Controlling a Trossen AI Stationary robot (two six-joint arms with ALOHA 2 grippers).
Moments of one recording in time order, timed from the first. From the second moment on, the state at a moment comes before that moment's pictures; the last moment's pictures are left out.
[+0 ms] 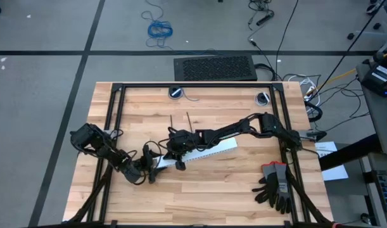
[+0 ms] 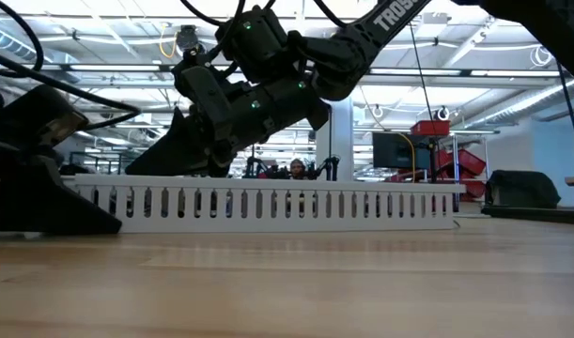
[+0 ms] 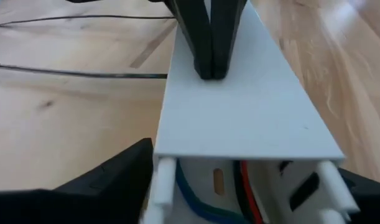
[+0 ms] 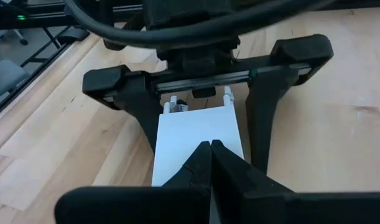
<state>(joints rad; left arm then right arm) -0.69 1.90 0.19 0.97 -0.81 -0.59 0.05 2.32 1.52 0.25 -0.28 0.06</state>
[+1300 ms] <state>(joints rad) -0.88 1.80 0.19 0.82 -1.06 -0.72 0.01 2.31 1.51 0.23 -0.35 0.16</state>
